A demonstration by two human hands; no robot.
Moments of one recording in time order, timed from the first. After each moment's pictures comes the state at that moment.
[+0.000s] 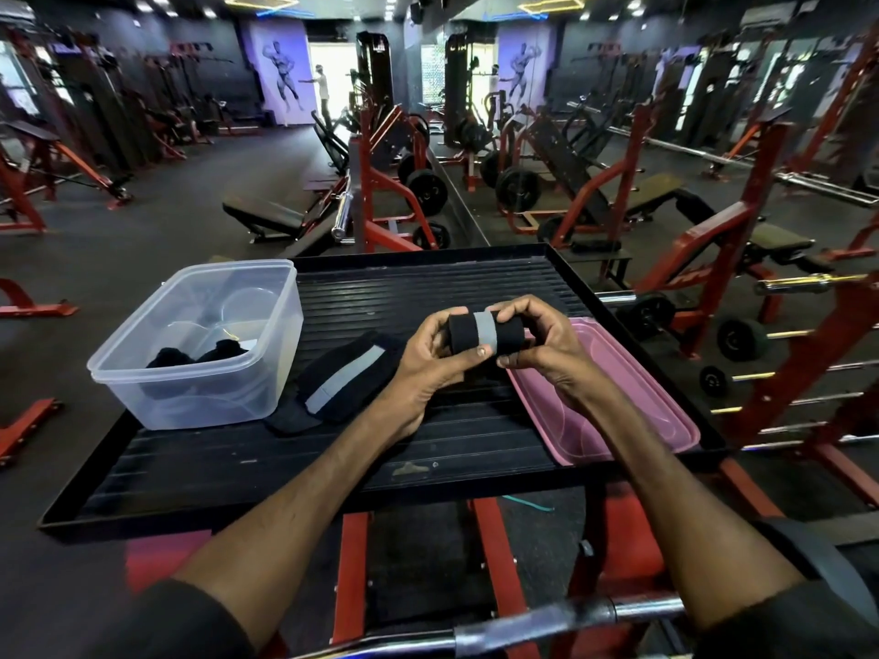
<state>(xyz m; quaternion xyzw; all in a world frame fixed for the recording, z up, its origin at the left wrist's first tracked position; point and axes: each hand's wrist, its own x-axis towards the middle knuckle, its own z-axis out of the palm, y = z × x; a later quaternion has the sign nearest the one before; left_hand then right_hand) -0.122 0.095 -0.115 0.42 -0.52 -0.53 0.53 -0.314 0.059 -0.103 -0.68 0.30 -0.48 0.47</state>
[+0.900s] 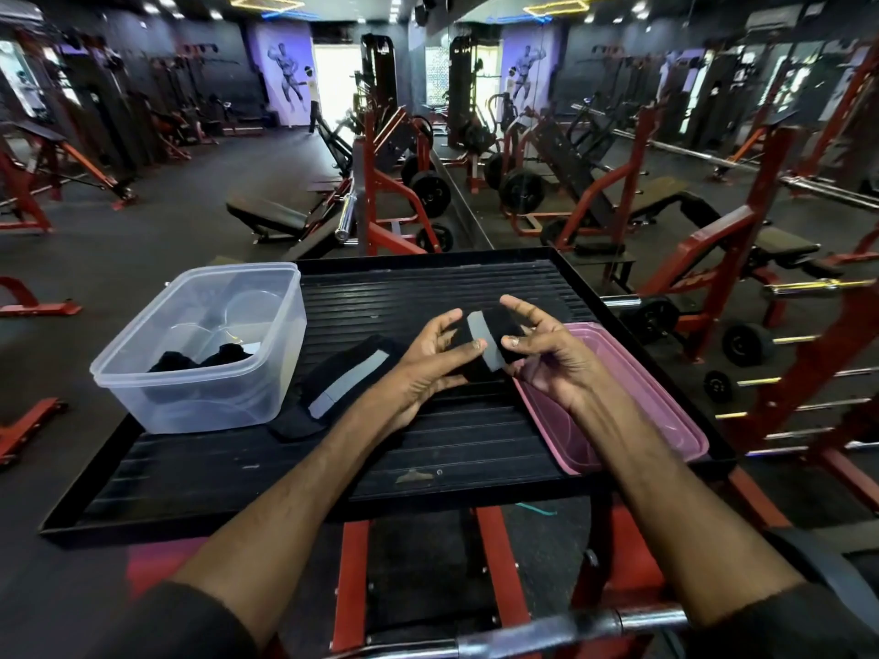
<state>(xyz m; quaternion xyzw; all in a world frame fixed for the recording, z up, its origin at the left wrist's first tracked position) -0.109 0.079 -0.104 0.43 -0.51 -0.59 0.46 -0.304 0.045 -0.100 -0.43 0.28 -0.48 0.71</state>
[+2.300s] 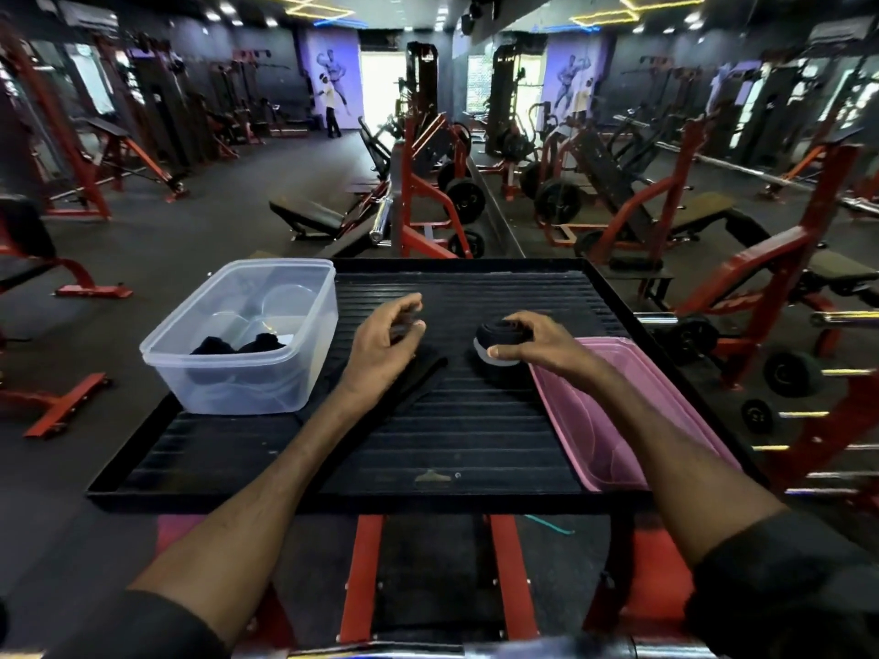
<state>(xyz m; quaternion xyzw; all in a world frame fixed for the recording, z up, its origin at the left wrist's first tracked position) -0.043 0.083 -0.099 0.54 -0.60 -0.22 0.54 -0.290 -0.002 -0.101 -0.75 0.50 -0.27 0.35</state>
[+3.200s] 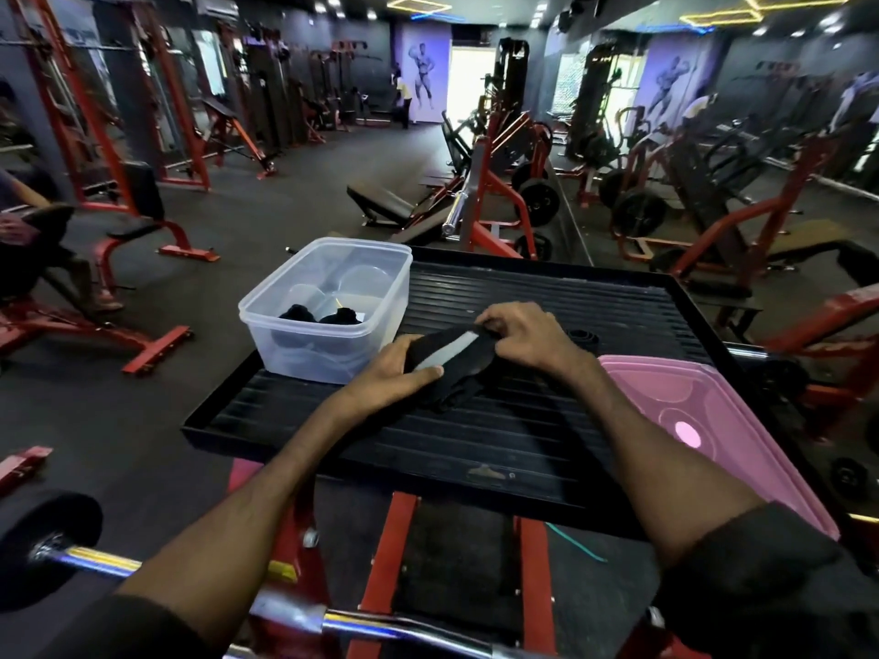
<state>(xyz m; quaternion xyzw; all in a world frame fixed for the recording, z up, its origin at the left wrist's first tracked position) 0.029 0.128 -0.127 0.66 -0.59 -0.29 0.36 -0.172 0.008 -0.078 -0.88 0.43 -0.15 0.16</state>
